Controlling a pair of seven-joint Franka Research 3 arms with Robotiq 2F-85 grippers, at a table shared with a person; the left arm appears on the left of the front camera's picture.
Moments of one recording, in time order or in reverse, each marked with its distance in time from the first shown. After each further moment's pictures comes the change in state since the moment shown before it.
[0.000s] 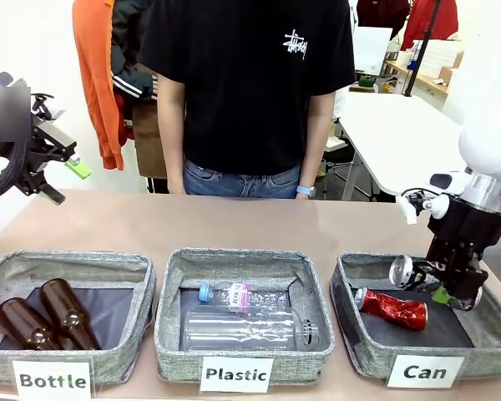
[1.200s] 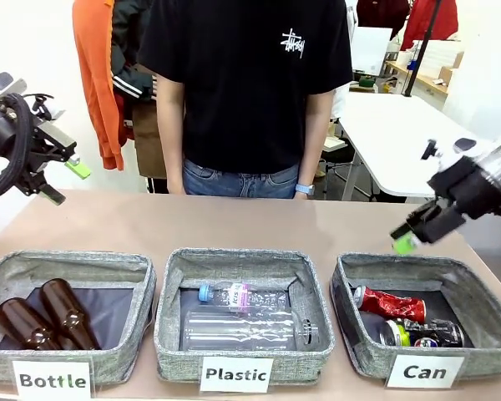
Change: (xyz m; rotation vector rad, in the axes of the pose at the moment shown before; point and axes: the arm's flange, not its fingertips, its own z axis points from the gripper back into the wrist) left arm 0.000 0.000 0.000 0.000 0.000 0.000; right arm 0.006 -0.016 0.042 0.111 -0.631 -0.274
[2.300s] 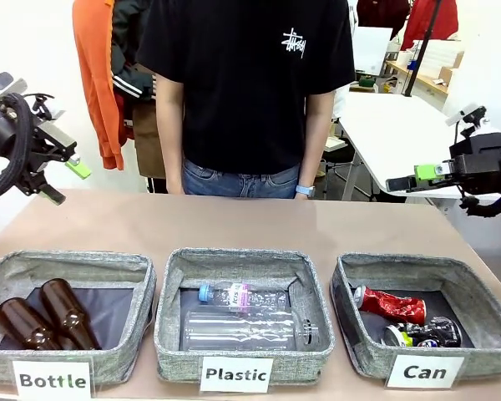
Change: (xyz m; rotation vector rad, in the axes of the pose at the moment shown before) left arm 0.000 0.000 0.000 0.000 0.000 0.000; right arm -0.001 -0.029 0.030 0.464 -0.477 -0.092
